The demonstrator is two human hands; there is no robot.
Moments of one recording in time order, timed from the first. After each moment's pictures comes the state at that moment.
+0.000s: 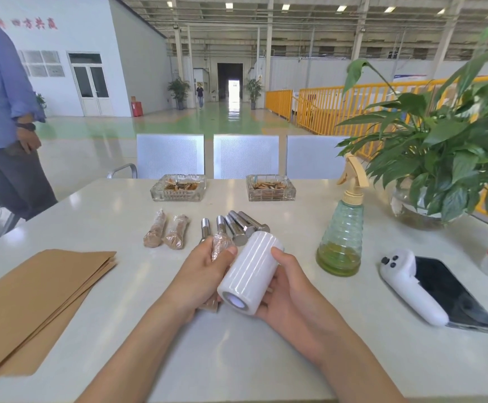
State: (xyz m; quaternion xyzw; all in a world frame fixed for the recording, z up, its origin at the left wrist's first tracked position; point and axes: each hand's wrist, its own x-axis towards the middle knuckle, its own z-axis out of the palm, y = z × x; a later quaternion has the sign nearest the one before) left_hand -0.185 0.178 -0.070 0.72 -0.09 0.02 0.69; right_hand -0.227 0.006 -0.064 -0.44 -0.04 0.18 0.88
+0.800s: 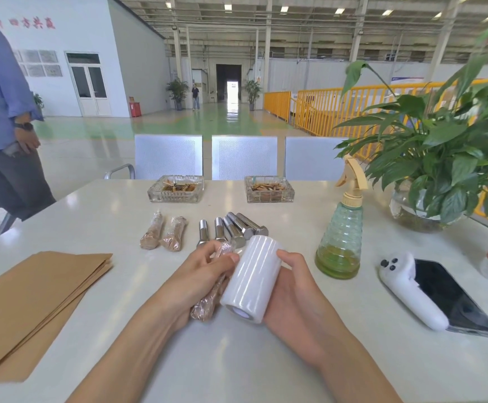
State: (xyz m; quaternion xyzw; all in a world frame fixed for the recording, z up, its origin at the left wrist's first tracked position) left_hand -0.183 0.178 -0.064 0.66 -0.09 -0.08 0.74; right_hand -0.225 0.003 -0.057 -0.42 -0.05 0.18 0.89
